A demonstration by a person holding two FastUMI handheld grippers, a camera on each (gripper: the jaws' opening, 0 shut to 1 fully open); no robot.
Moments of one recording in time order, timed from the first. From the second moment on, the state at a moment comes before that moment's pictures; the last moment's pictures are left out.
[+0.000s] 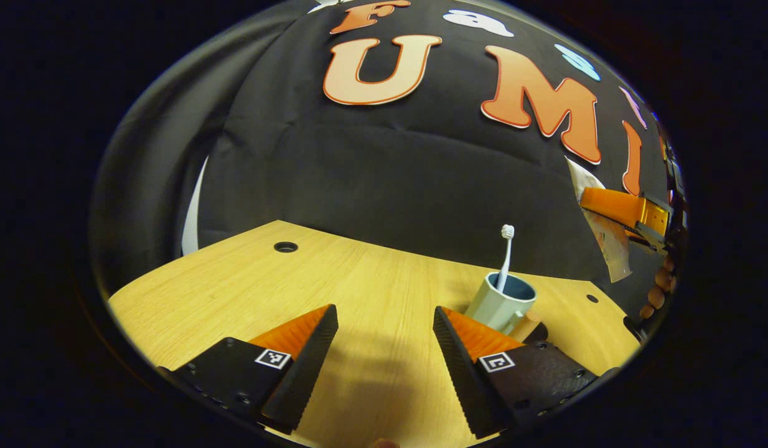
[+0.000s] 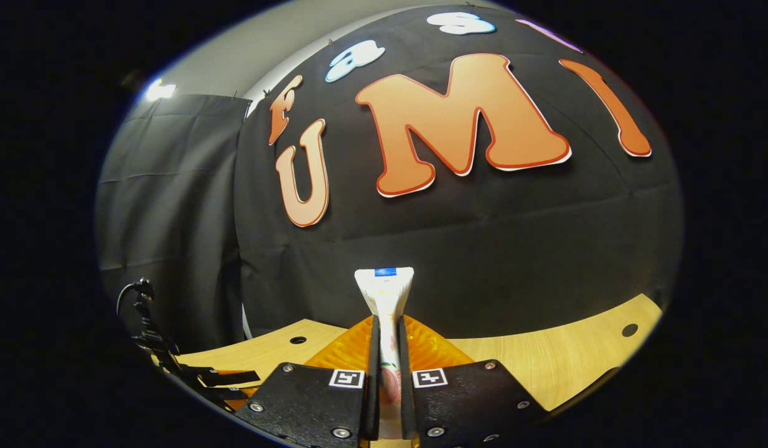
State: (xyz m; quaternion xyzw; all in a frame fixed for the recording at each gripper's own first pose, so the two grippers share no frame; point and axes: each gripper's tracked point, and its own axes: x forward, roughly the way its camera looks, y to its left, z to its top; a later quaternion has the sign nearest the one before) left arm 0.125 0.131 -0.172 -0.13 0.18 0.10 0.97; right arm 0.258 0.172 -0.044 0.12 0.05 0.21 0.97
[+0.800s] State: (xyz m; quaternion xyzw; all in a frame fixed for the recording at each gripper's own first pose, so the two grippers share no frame) left arm 0.123 0.159 -0.193 -0.12 0.20 0.14 0.96; right arm 0.305 0.239 -0.095 0.14 0.05 0.25 0.96
